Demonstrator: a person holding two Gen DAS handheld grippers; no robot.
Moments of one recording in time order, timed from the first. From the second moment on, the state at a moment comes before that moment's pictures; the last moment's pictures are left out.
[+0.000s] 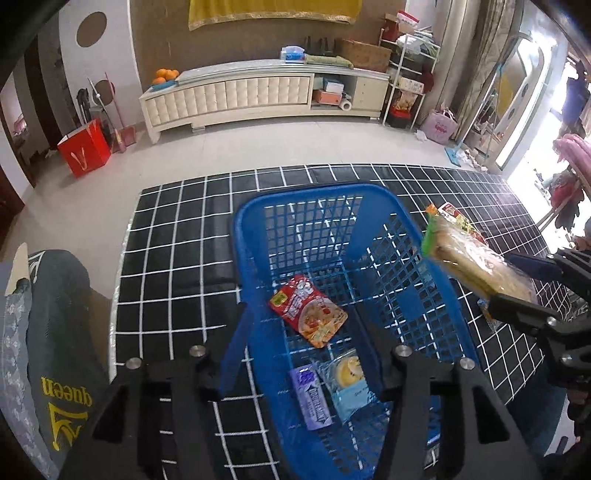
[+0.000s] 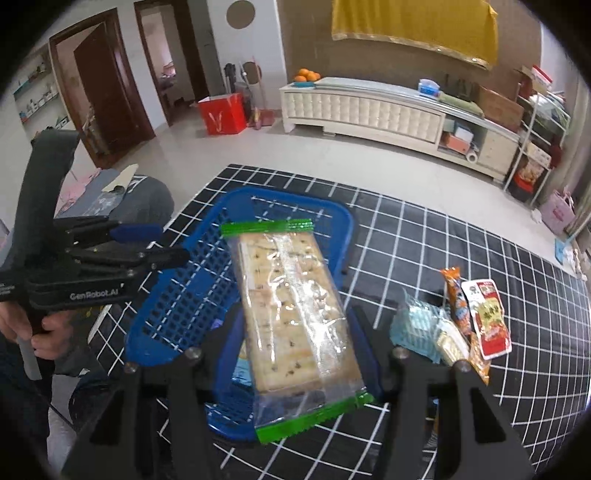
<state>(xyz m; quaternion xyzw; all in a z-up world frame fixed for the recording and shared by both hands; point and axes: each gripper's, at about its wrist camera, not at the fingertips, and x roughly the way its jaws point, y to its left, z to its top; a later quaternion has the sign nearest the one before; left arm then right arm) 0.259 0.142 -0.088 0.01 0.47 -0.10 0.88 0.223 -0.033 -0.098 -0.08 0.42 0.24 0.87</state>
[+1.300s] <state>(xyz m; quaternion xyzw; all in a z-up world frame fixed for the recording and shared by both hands) 0.267 0.200 -0.114 -0.04 0.48 -0.07 0.87 0.297 0.031 -0.153 -0.19 0.45 0.27 0.83</state>
